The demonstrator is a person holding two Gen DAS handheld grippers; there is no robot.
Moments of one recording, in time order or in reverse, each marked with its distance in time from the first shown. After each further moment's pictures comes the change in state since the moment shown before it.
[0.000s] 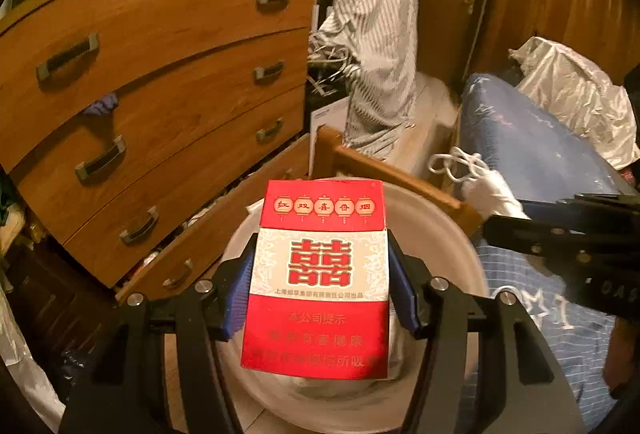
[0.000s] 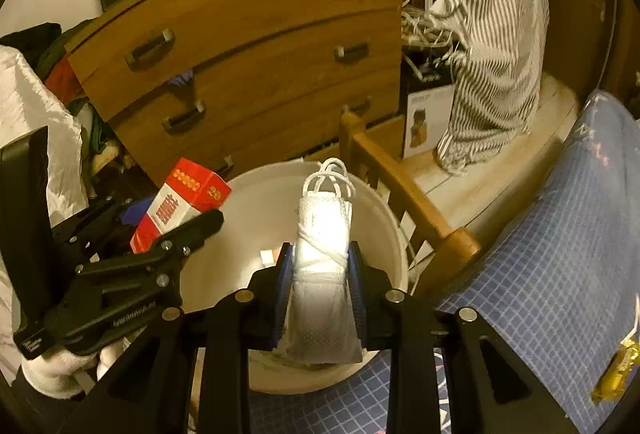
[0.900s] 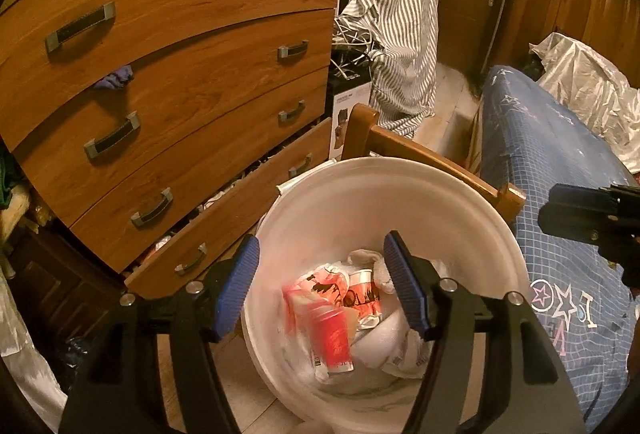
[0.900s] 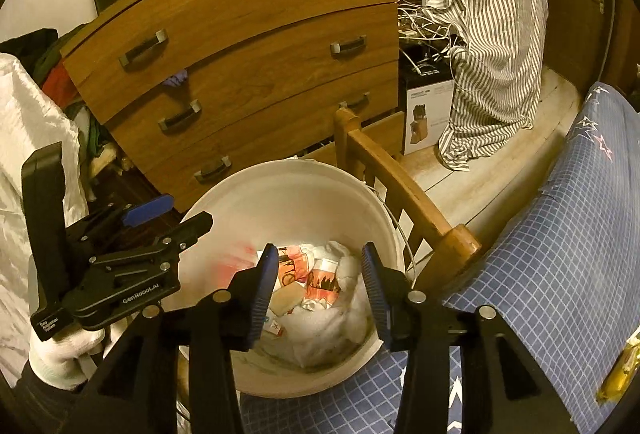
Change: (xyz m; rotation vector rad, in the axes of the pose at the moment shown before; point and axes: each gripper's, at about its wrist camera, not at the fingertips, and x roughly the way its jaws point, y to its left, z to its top) left arm 0.023 0.024 -0.006 -0.030 0.043 0.045; right arm -0.008 -0.018 -0.012 0.018 -0.016 0.009
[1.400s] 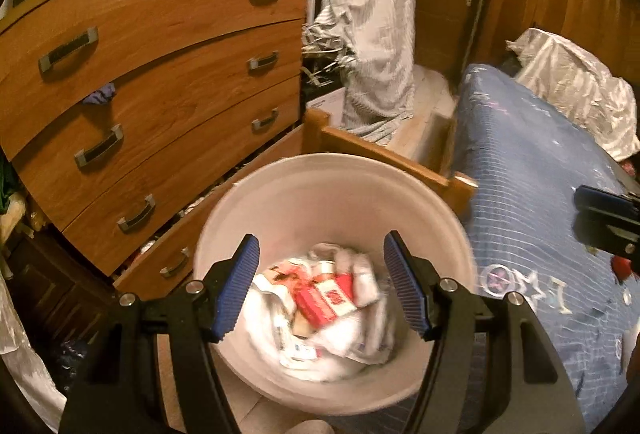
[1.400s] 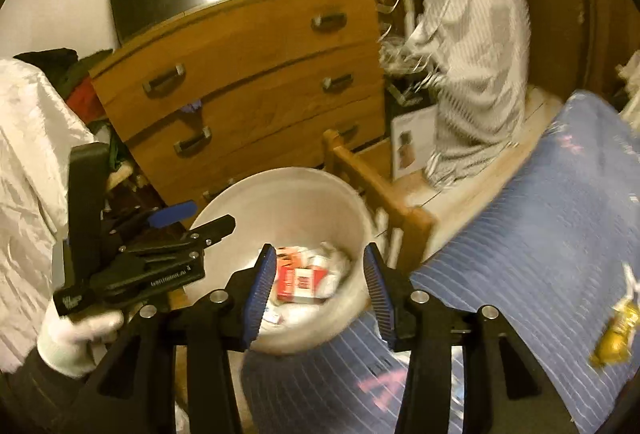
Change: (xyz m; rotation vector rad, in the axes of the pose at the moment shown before) left arm -0.034 -0.047 -0.020 0.054 -0.040 -0.053; right arm -0.104 -0.018 -0.069 0.012 -0.181 -0.026
